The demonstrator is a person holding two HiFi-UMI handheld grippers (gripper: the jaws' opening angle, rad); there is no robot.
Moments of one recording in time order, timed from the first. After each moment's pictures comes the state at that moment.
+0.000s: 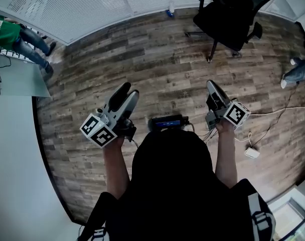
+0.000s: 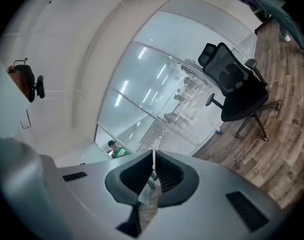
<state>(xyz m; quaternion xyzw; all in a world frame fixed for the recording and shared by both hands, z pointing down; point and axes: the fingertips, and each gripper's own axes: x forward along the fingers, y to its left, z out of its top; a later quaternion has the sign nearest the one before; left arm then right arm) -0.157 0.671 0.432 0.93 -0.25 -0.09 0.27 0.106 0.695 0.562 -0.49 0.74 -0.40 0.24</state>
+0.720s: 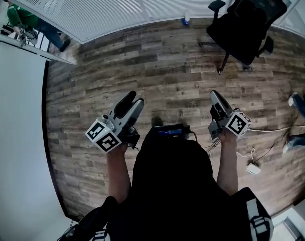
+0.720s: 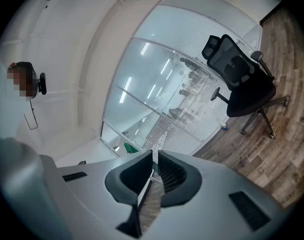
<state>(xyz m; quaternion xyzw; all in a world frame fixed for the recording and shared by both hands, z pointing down) -0.156 0.682 0.438 0.92 -0.29 -0.07 0.26 0.107 0.689 0.586 -0.45 0.76 -0.41 0.23</state>
